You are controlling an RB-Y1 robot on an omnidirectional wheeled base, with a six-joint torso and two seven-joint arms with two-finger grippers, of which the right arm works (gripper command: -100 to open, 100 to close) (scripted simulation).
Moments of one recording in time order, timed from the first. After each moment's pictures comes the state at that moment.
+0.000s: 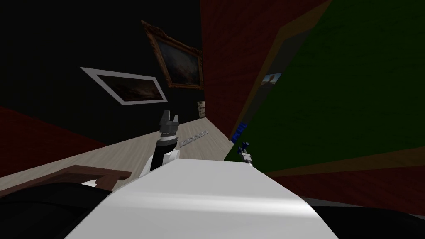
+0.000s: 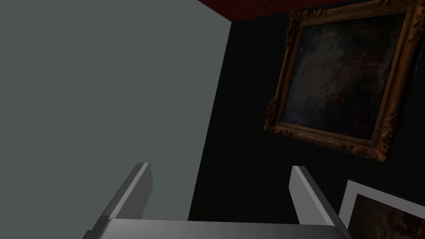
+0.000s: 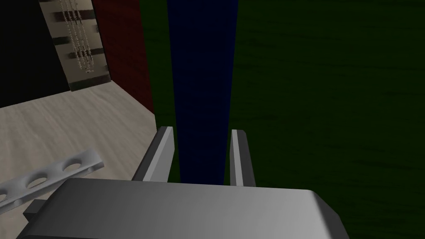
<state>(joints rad) 0.27 -0.50 0.38 -0.95 -0.64 -0.97 -1.58</state>
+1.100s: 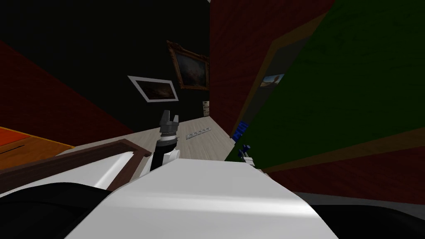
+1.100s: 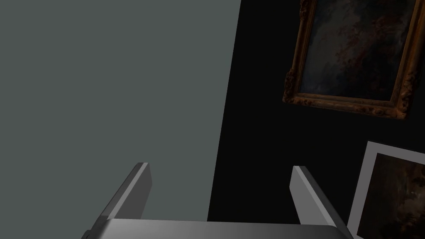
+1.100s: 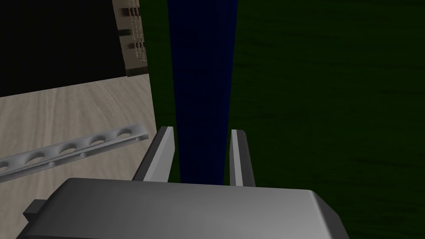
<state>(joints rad) 0.32 -0.56 0.46 -0.92 -0.60 -1.08 -1.66</state>
